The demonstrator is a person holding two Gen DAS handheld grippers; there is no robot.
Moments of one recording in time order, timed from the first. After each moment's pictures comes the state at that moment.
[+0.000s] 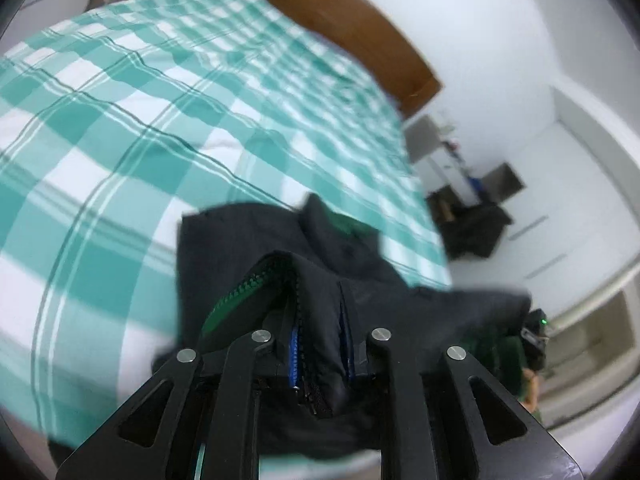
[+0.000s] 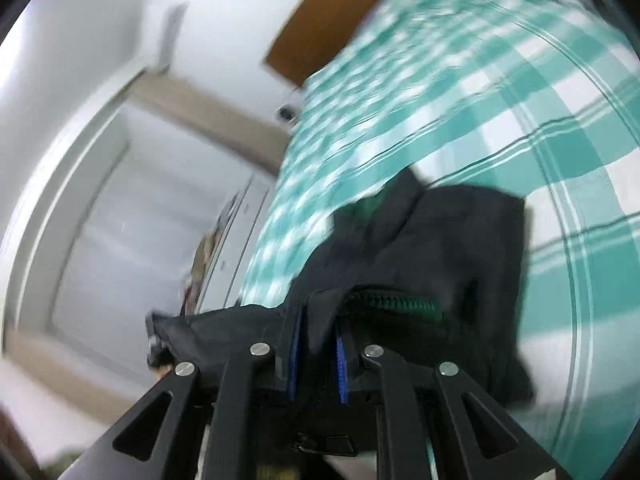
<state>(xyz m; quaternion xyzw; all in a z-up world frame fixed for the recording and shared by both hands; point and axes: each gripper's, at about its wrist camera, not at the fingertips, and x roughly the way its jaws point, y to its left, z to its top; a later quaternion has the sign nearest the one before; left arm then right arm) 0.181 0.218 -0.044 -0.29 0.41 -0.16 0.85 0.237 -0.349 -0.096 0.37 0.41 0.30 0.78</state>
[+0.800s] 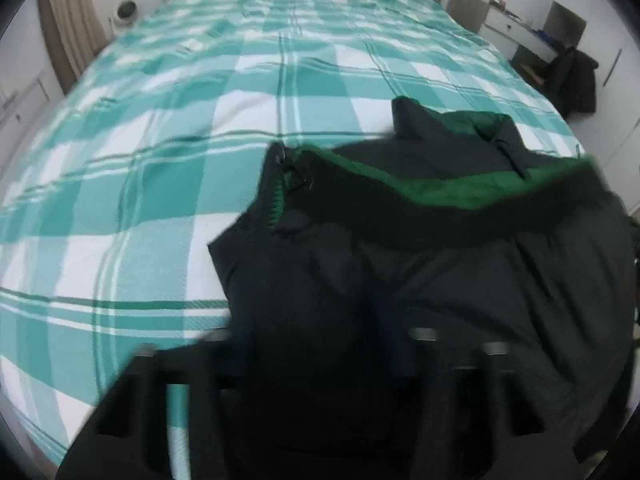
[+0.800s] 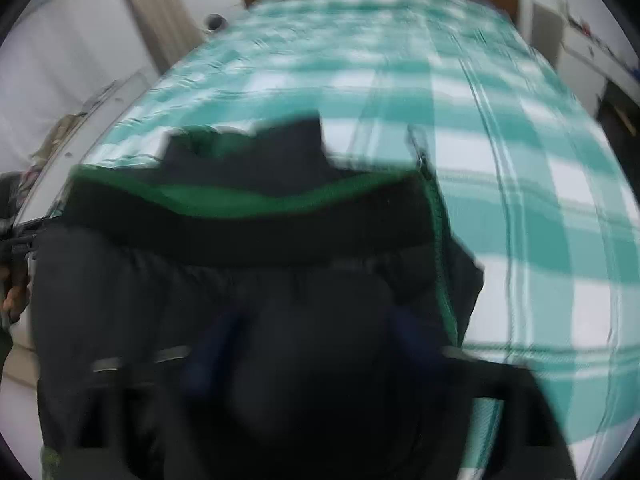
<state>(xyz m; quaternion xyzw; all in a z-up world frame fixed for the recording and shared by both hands) 0.234 0.148 -0.127 0.01 0.50 -0.08 0.86 0.299 -0.250 -0.166 0.02 0.49 0.14 0.86</state>
